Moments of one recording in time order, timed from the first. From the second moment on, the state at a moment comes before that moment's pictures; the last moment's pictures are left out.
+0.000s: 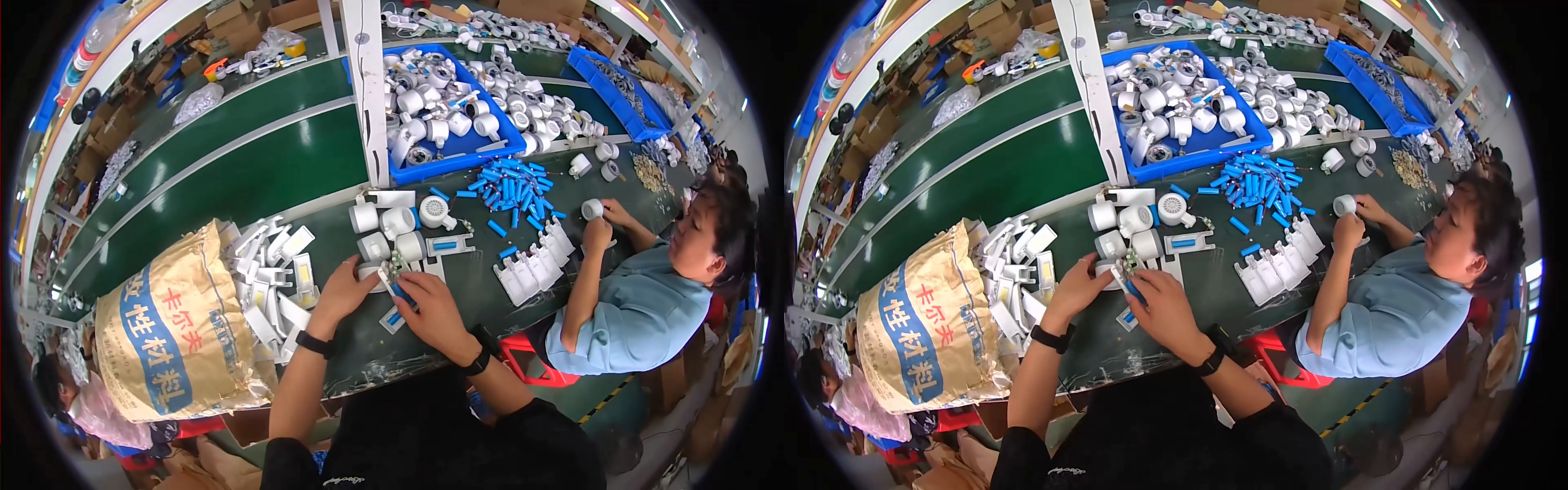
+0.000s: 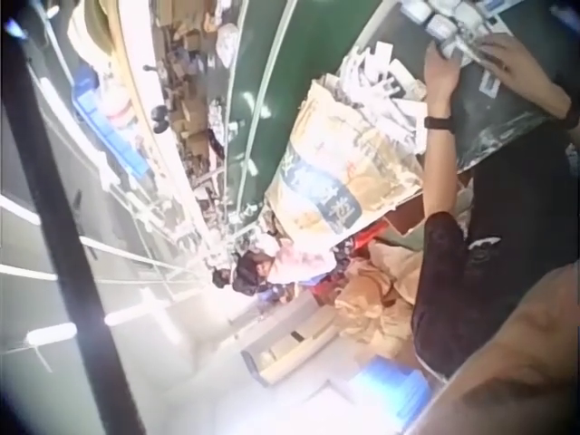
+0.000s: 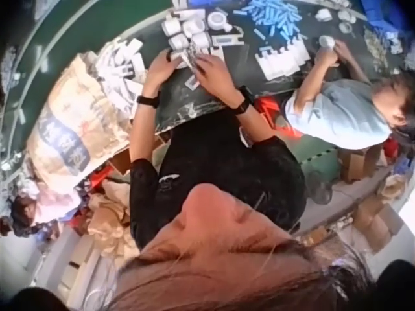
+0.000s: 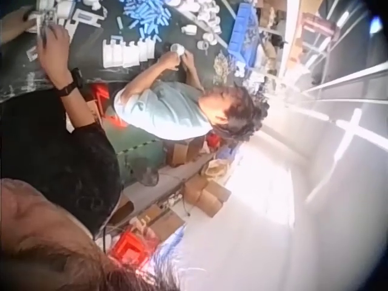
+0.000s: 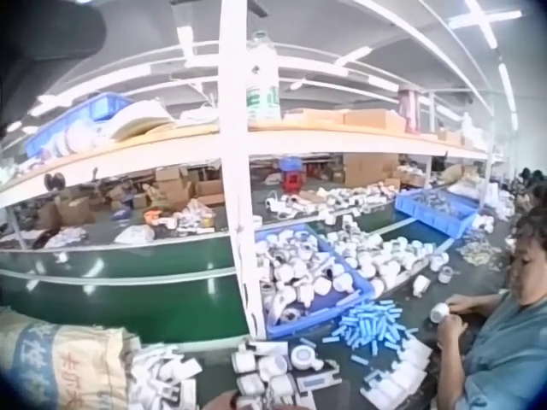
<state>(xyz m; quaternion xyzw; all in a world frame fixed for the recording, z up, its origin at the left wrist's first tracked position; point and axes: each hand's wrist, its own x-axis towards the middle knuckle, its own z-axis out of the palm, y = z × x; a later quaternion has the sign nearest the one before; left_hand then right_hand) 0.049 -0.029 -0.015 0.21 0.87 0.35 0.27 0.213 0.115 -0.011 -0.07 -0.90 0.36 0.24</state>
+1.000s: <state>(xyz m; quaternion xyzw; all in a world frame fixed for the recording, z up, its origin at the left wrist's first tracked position) 0.028 -0.120 0.054 0.44 0.85 0.18 0.22 0.143 0.098 -0.021 -0.05 -0.95 0.23 0.21</state>
